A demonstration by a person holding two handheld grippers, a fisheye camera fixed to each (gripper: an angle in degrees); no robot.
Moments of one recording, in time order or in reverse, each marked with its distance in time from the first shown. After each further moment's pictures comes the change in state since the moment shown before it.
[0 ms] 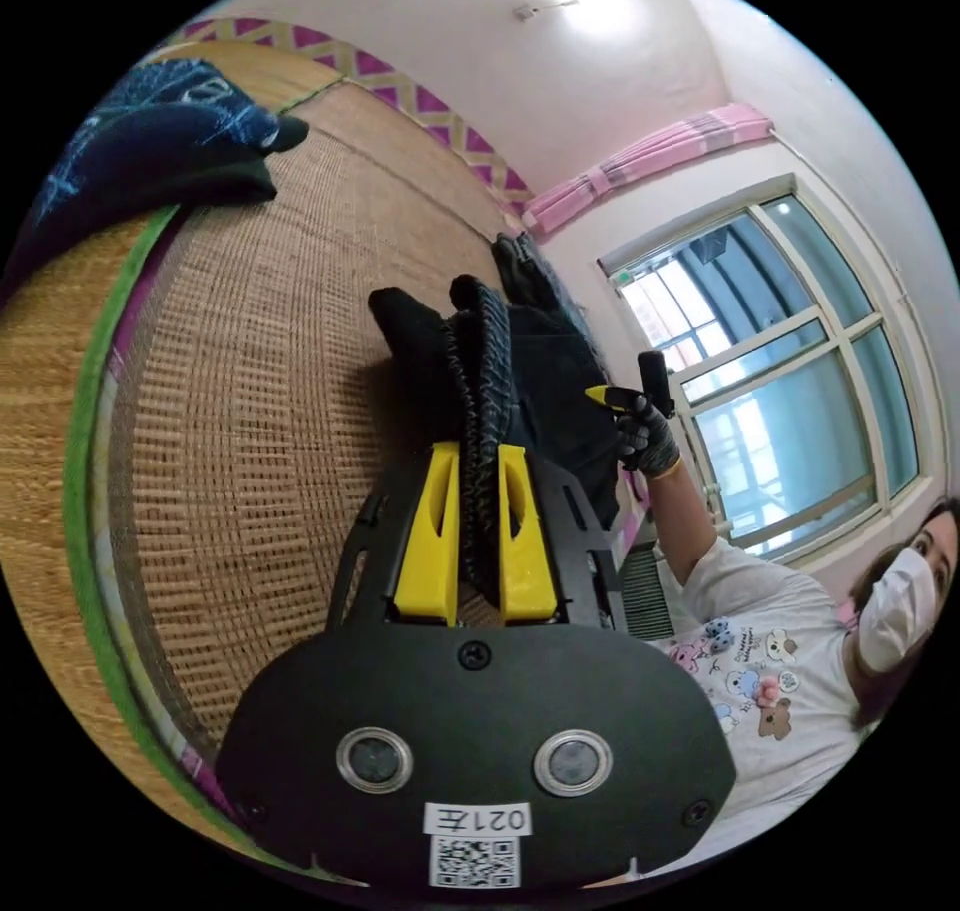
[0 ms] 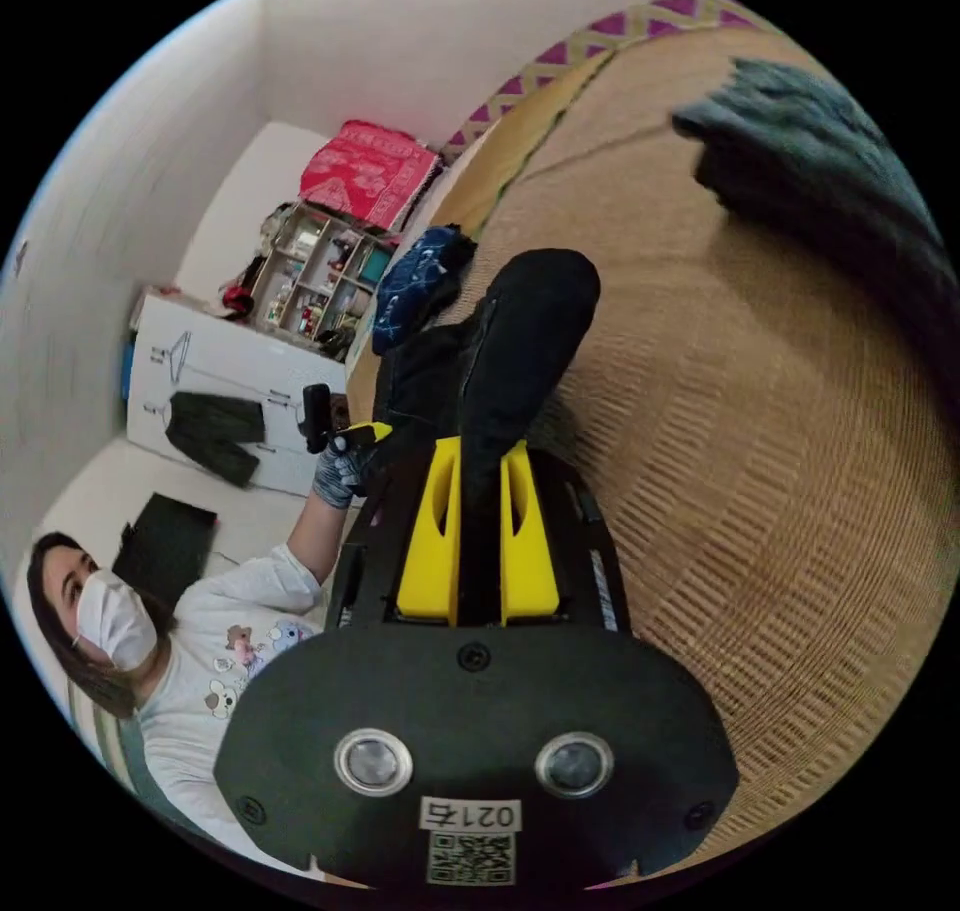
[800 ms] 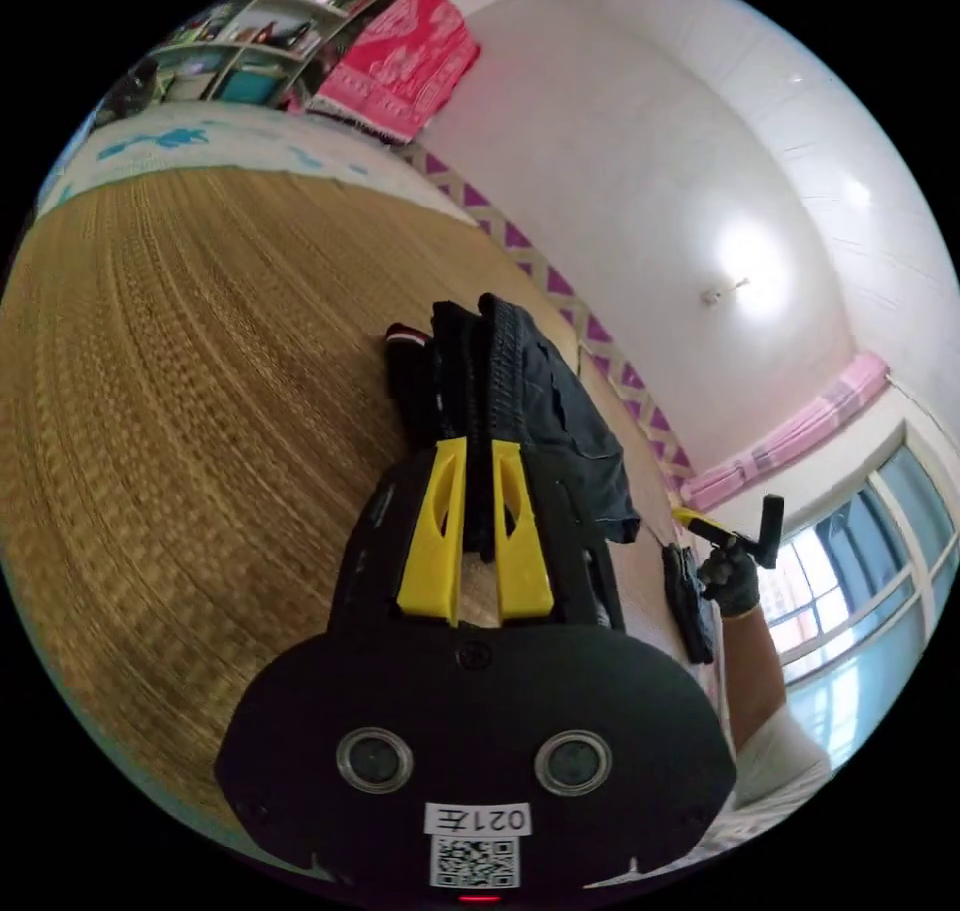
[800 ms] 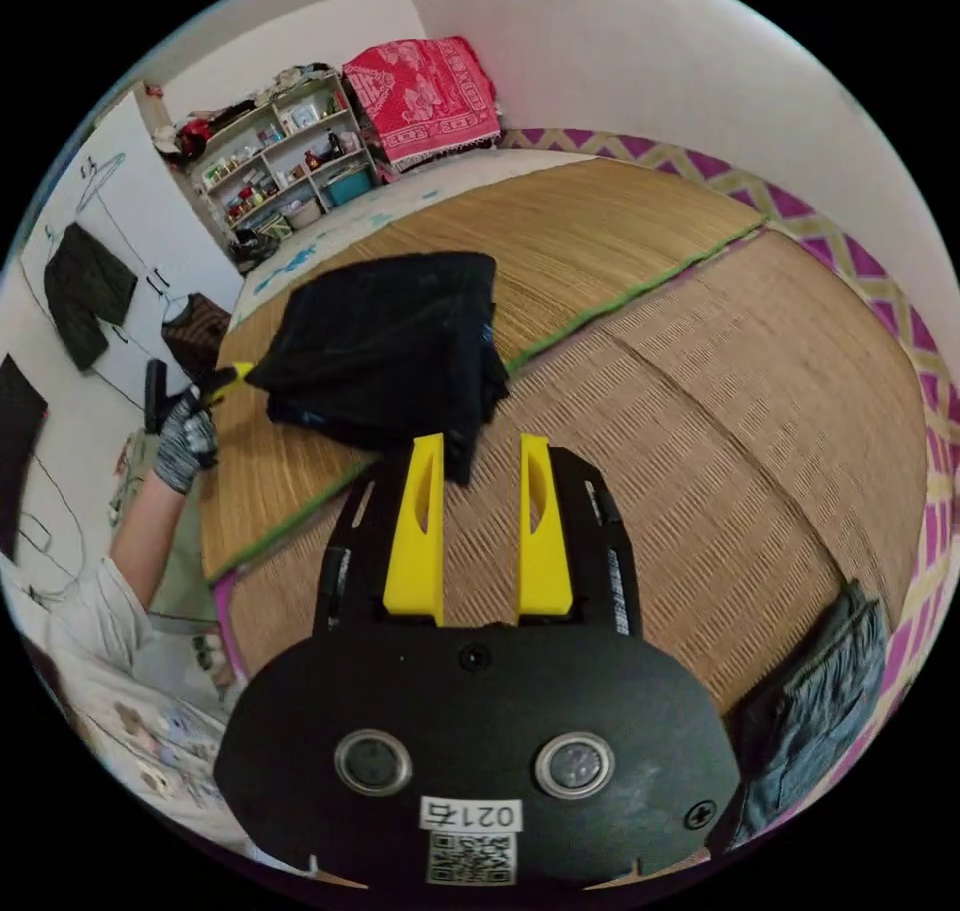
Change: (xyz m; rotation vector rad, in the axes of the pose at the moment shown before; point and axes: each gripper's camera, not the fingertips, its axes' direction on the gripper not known) left arm -0.098 0.006 -0.200 0.632 -0.492 -0.293; right arm -0.096 -0.185 0.291 -0.032 0.521 -0.407
